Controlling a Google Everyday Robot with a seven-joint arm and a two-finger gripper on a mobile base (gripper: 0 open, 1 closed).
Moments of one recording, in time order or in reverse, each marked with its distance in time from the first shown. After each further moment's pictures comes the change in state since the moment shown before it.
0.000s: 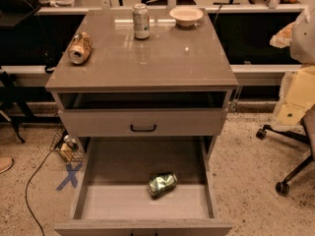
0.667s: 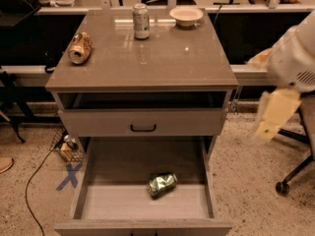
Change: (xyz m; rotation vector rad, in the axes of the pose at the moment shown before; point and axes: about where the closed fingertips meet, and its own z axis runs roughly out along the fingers) arm -0.012 0.010 0.054 -0.083 -0.101 -0.037
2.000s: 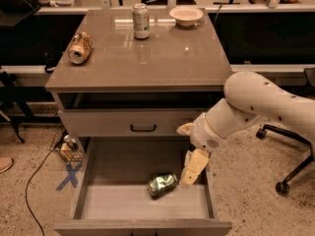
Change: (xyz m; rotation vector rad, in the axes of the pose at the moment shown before) arm -0.055 0.059 0.245 -0.354 -0.292 -0.017
